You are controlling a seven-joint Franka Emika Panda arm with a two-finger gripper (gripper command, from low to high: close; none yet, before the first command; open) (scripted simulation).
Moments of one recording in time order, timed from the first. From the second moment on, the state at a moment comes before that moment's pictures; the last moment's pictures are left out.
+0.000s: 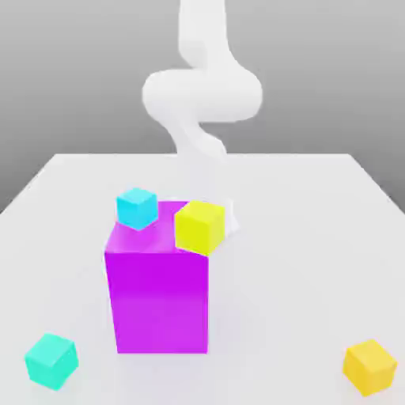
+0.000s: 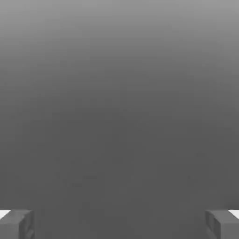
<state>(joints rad) -0.01 -0.71 0.04 -2.30 -0.02 2.33 0.82</state>
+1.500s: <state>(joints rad) 0.17 0.37 0.32 -2.33 -0.26 2.68 1.10</state>
